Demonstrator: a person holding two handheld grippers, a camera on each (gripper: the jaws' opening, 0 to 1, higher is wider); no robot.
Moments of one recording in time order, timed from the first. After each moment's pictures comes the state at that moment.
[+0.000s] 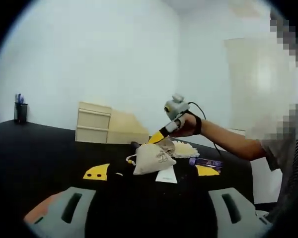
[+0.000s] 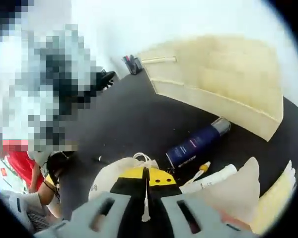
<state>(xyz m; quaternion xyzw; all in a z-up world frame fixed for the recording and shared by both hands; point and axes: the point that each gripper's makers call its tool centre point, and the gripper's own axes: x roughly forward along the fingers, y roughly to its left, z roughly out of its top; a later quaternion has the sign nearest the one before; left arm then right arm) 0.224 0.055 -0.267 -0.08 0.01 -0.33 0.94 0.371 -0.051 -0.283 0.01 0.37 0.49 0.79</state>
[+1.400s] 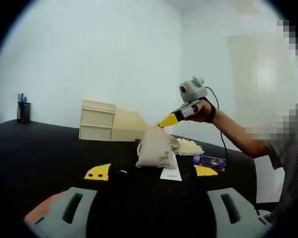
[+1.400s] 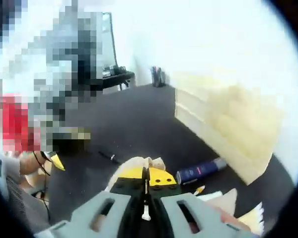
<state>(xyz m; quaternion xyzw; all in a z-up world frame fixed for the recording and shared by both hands) 0.230 0.060 -0.273 -0.08 0.03 -0.31 0.95 0.350 -0.039 -0.222 -0.15 0.23 0.53 0.80</state>
